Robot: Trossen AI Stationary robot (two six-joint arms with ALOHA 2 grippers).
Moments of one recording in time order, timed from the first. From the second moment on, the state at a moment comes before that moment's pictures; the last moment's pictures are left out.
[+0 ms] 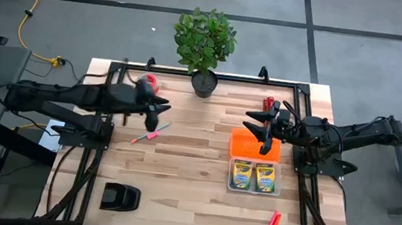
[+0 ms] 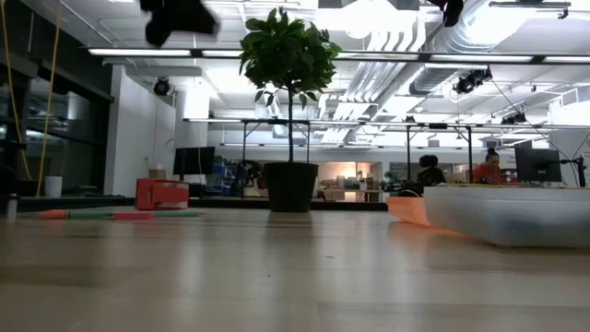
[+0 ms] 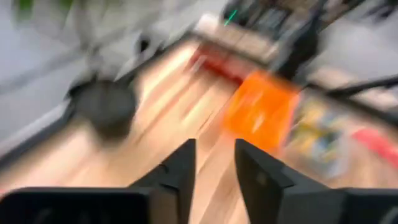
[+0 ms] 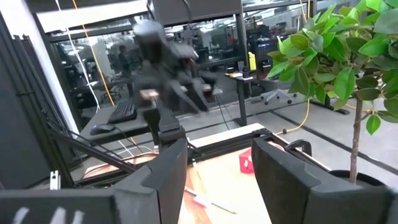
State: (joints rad) left arm 0.16 0.94 0.88 -0.45 -0.33 -0.38; right arm 0.19 0.82 0.63 0.27 0.42 0.14
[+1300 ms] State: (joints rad) left arm 0.42 1.70 0.88 -0.72 0.03 -0.26; right arm 0.19 0.82 0.63 0.22 0.45 0.18
